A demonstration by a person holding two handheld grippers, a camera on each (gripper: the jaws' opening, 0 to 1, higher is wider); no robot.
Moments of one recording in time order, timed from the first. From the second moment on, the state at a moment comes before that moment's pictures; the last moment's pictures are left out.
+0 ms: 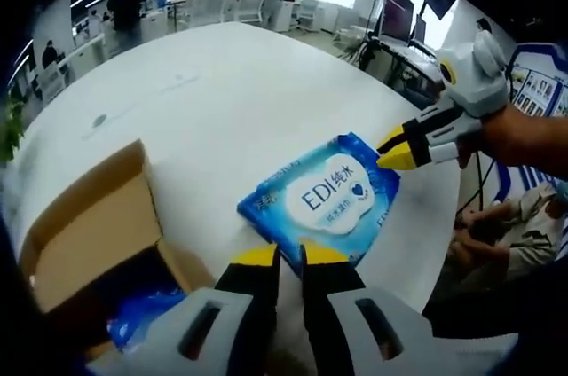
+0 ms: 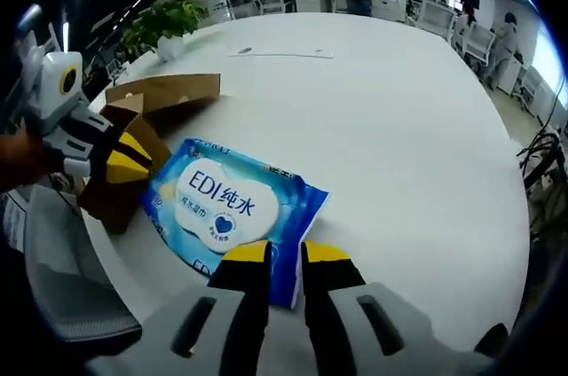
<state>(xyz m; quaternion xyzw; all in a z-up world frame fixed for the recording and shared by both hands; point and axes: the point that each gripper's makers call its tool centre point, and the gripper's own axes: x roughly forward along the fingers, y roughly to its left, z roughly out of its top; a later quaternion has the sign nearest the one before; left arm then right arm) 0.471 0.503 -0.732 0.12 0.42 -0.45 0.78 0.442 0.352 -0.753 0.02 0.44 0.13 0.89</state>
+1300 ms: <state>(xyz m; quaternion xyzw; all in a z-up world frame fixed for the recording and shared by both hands) 0.468 0.578 -0.686 0.10 0.38 -0.43 0.82 0.444 0.425 -0.703 -0.02 0.41 0.17 0.90</state>
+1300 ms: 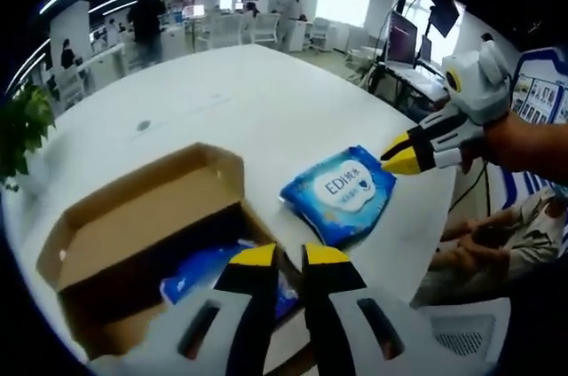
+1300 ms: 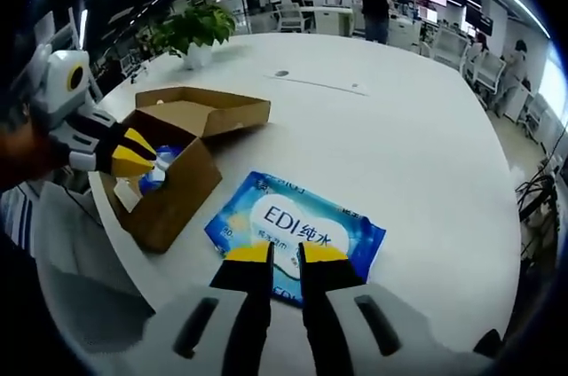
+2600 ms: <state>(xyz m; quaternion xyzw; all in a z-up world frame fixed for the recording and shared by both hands) 0.492 0.671 -0.714 0.10 0.41 -0.35 0.84 0.463 0.501 -0.697 -0.04 0.41 0.22 0.89</state>
